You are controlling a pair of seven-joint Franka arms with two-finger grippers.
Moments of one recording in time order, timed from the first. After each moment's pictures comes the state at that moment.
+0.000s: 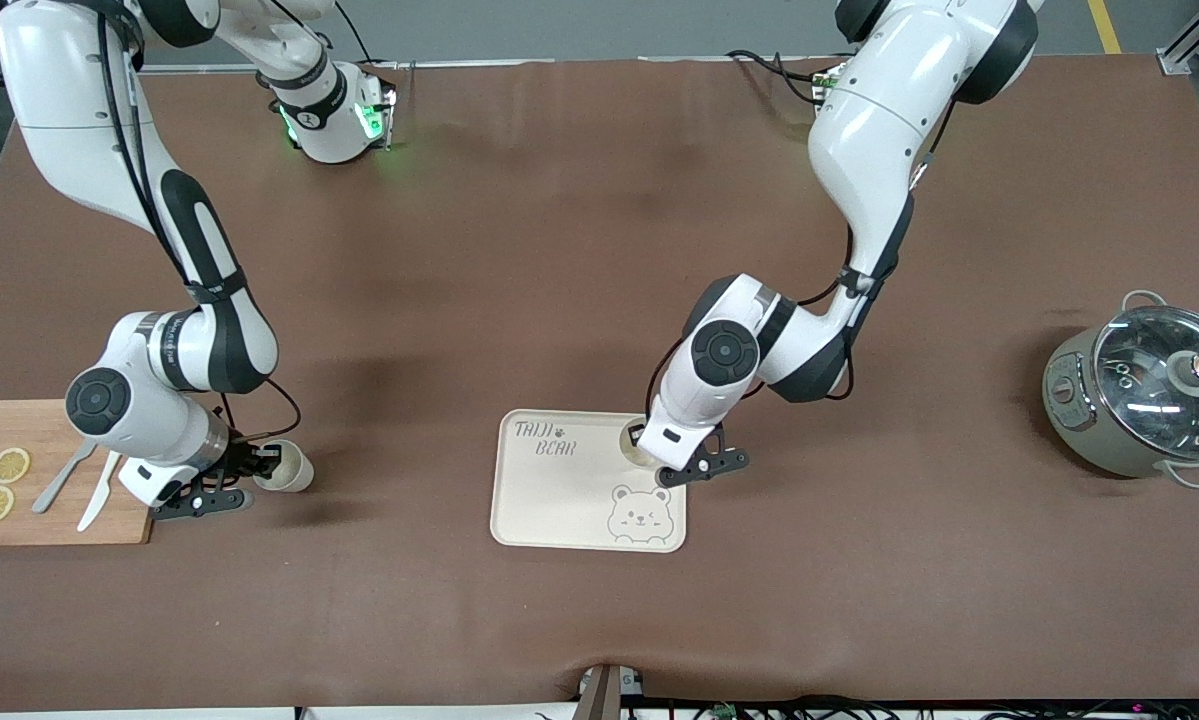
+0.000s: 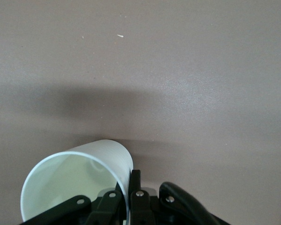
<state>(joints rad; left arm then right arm) -0.49 0.87 -0.14 -1.31 0.04 2.29 -0.86 0.04 0.64 -0.05 -1.72 0.02 2.40 -0.17</state>
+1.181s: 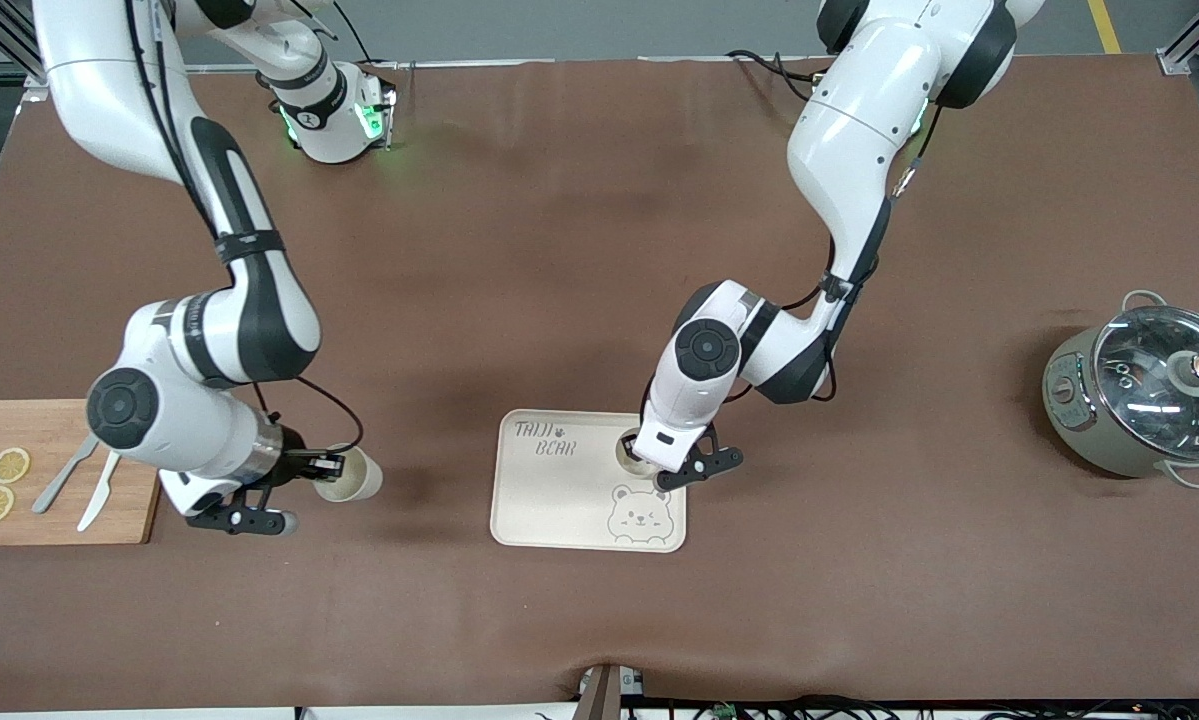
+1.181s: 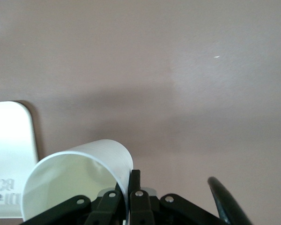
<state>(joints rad) -0.56 0.90 -0.05 -1.30 0.04 2.36 -0.95 0.22 0.62 -0.03 -1.43 0.12 2.07 0.28</state>
